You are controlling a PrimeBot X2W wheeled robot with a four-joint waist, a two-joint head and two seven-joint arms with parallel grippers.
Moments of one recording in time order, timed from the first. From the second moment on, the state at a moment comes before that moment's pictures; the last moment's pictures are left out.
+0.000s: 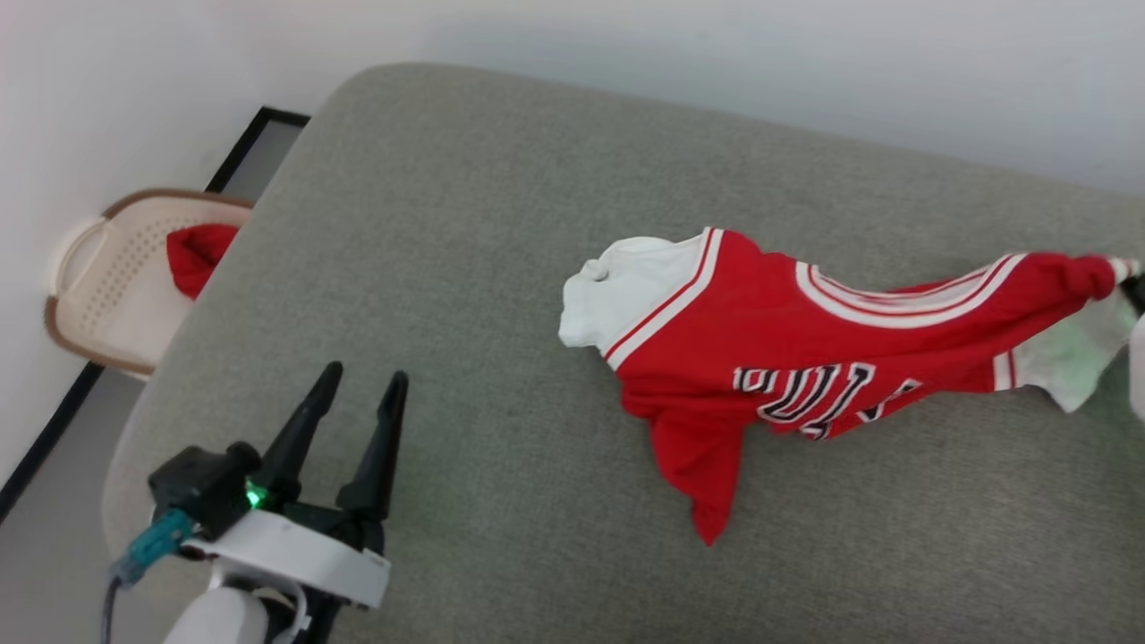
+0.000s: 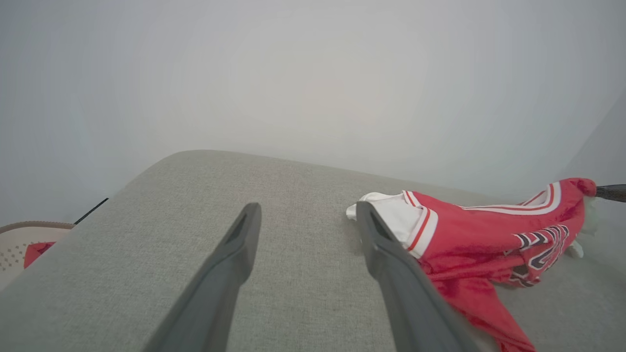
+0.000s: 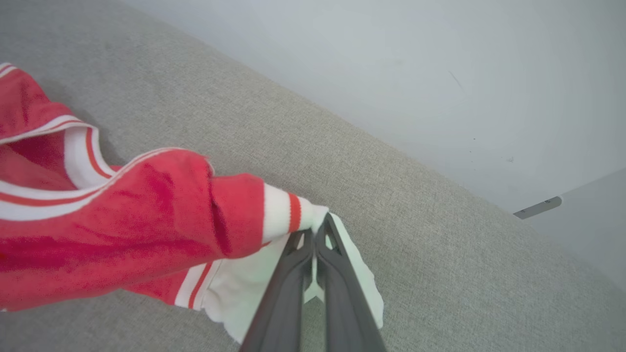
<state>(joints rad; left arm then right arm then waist) -0.19 0.37 -0.26 0.14 -0.60 -0.13 -0.26 -0.65 -0.65 0.35 0.53 0.49 0.13 0.36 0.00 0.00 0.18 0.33</state>
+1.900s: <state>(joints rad) -0.16 0.59 -0.28 0.14 -0.72 -0.13 -0.26 -0.33 -0.46 0.14 0.43 0.47 0.13 -0.02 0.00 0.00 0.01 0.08</state>
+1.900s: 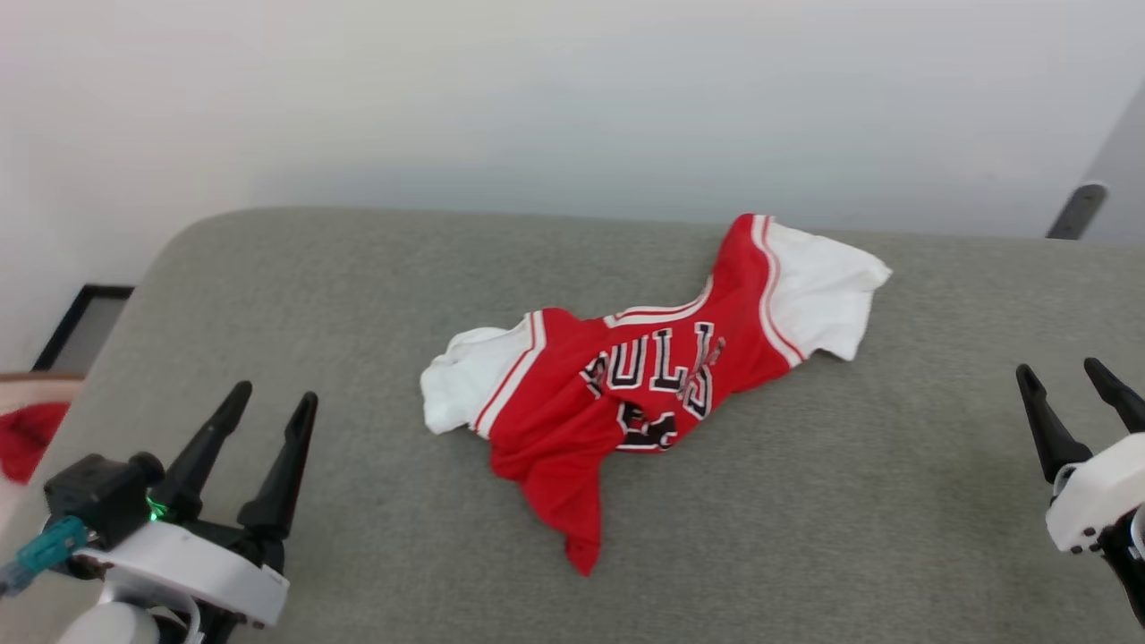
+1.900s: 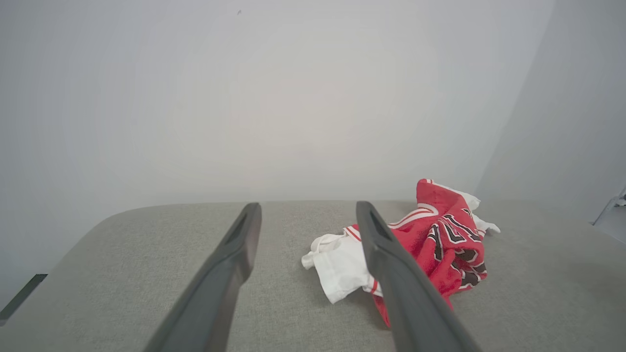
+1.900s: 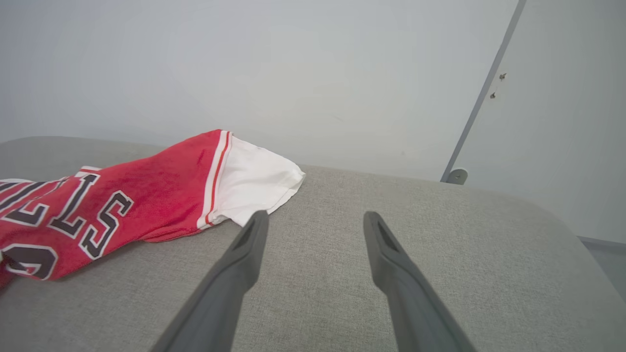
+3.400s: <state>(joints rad) -0.97 0.69 -0.83 0.68 -1.17 -0.13 0.62 -0.26 -0.34 -0.01 0.02 0.35 0.13 0.15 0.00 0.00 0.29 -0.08</state>
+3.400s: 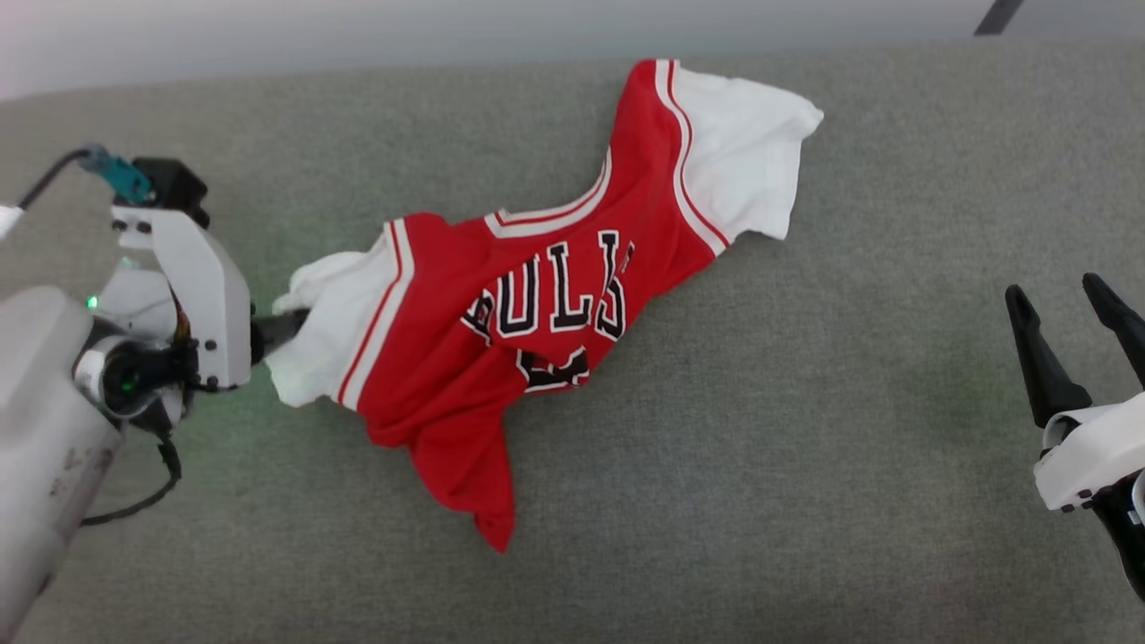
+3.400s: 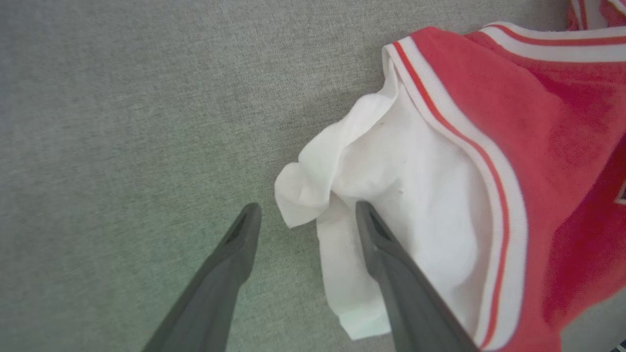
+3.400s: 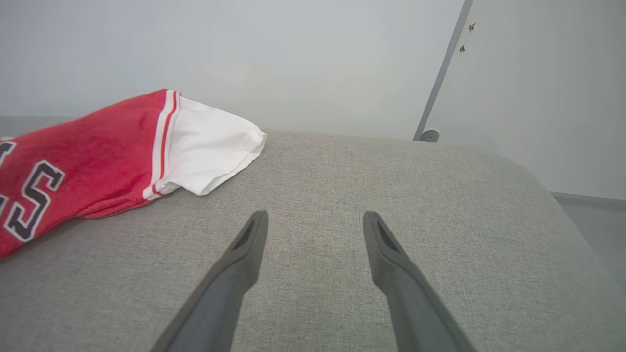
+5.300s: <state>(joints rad) -1.17 0.47 -1.00 0.72 -1.27 -0.13 0.57 -1.07 -0.48 0.34 0.77 0.65 0.13 0.63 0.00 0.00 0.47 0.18</state>
